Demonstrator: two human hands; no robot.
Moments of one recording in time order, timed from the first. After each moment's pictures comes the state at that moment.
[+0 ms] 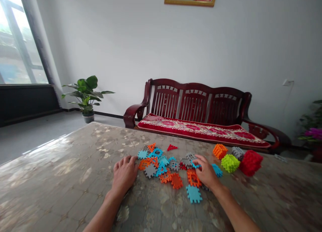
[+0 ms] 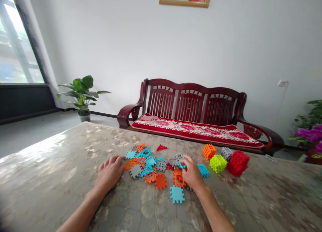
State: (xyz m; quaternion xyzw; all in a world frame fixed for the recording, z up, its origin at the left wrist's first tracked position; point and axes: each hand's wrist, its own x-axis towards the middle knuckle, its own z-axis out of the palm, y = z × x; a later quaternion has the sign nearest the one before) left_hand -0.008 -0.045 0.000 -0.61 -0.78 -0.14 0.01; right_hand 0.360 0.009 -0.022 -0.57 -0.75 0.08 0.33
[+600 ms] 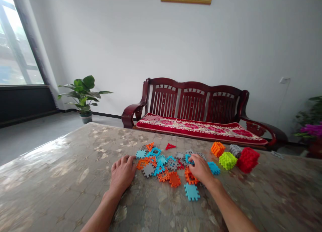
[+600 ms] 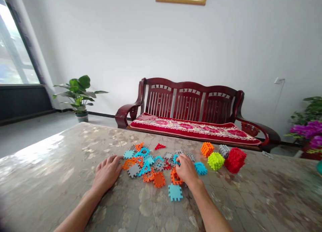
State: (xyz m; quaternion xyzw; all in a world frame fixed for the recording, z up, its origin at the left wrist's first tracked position) left_hand -0.009 -0.045 0.001 -0.62 -0.77 -0.14 0.01; right_hand 0.339 0.010 -0.003 -0.60 -0.77 0.03 0.23
